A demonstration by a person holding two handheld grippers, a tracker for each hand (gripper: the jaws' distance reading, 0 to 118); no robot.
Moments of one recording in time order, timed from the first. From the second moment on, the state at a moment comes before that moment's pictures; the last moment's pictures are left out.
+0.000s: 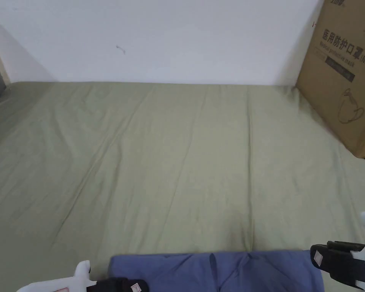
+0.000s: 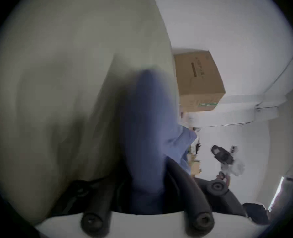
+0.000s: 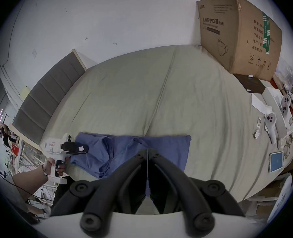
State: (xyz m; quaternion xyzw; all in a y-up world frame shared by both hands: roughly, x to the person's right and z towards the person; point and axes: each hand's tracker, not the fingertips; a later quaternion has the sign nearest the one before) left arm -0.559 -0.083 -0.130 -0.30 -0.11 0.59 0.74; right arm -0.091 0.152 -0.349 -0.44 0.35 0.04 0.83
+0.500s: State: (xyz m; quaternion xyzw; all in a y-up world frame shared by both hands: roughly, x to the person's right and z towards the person) left arm -0.499 0.091 -0.117 -0.46 0.20 0.23 0.83; right arm -0.086 0.142 -0.361 -0.44 0.36 0.00 0.82
